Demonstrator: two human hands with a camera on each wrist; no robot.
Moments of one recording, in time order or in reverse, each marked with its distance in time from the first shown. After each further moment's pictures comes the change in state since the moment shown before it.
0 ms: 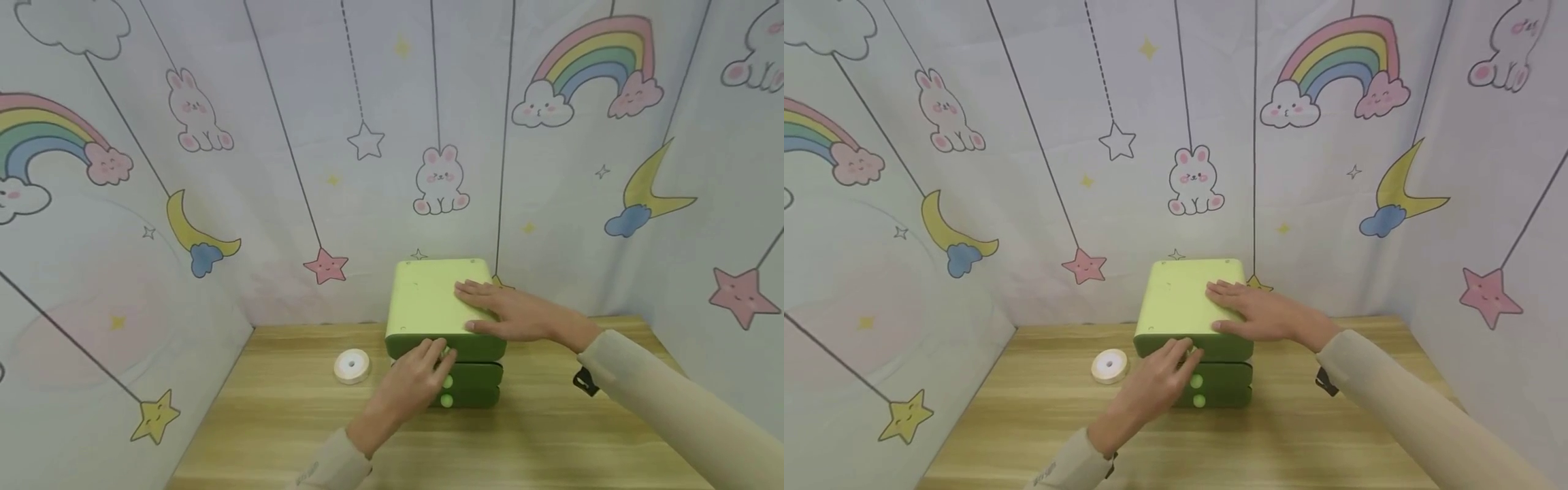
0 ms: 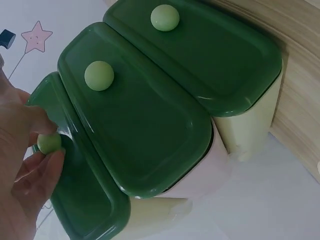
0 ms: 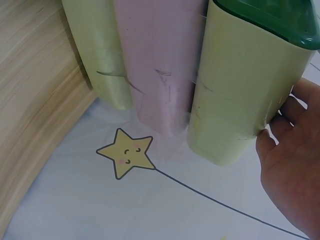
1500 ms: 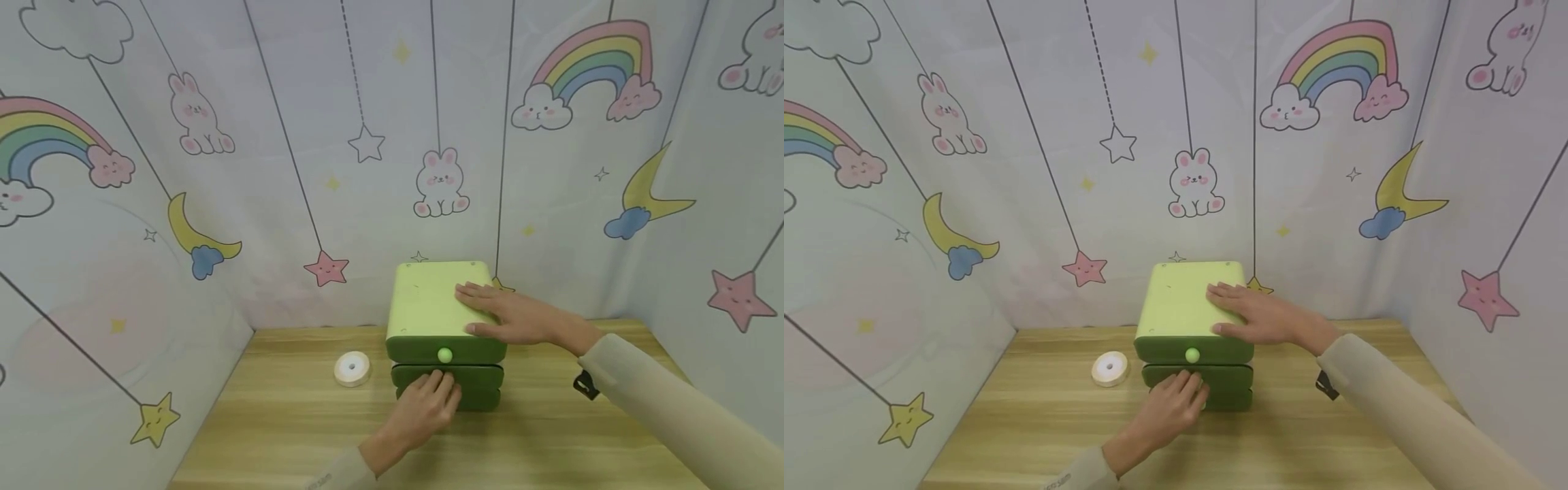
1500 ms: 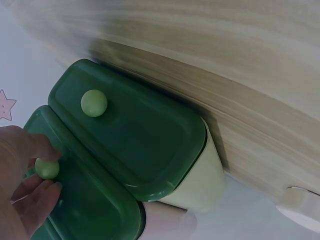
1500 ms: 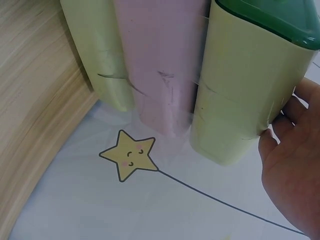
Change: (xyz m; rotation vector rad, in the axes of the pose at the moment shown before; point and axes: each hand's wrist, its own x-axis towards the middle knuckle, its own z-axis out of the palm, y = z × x) left_hand -0.030 0.041 0.033 0.116 -0.071 0.062; right_hand -0.002 0.000 0.002 0.019 0.016 0.005
